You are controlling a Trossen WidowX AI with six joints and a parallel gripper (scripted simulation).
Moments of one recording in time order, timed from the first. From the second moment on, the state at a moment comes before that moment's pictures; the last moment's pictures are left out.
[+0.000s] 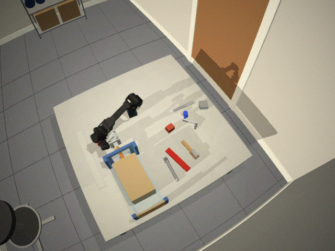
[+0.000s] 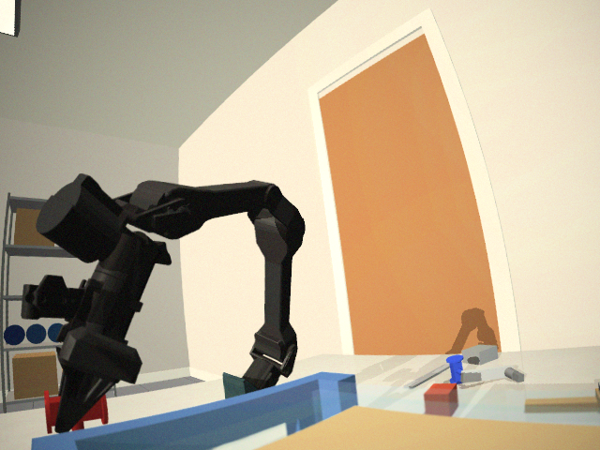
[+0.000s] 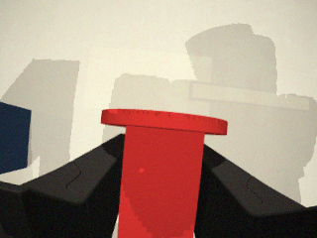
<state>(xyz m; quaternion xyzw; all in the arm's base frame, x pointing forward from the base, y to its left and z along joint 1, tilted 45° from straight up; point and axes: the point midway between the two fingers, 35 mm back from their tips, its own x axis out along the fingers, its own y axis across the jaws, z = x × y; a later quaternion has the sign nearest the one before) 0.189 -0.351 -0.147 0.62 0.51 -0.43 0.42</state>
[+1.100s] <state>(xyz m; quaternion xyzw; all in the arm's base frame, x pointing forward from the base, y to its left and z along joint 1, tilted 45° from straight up) 0.219 -0.342 -0.131 0.62 0.51 -0.43 0.42</state>
